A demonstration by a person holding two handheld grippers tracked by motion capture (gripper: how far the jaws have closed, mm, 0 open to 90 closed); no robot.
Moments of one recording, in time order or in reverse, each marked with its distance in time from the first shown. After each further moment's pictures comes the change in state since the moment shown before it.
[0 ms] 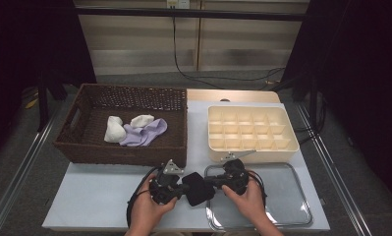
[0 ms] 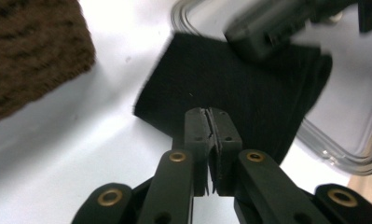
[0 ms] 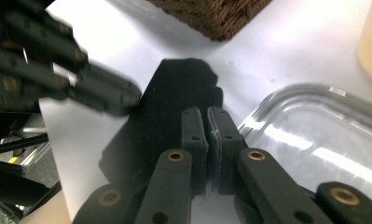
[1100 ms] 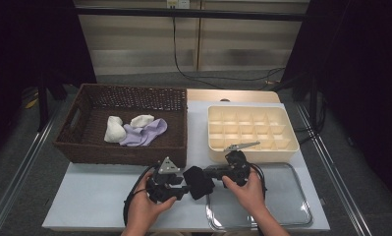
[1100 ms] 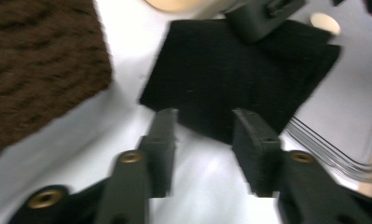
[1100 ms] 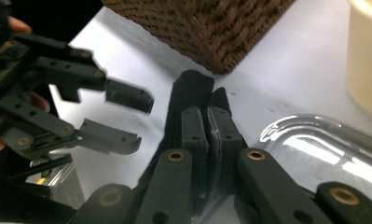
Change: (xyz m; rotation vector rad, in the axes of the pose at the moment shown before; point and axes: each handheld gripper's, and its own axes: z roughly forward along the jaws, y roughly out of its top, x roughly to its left) left arm 0.010 0.002 -0.013 -0.093 0.020 0.025; right arm -0.005 0.018 -0.012 -0.056 0.055 0.091
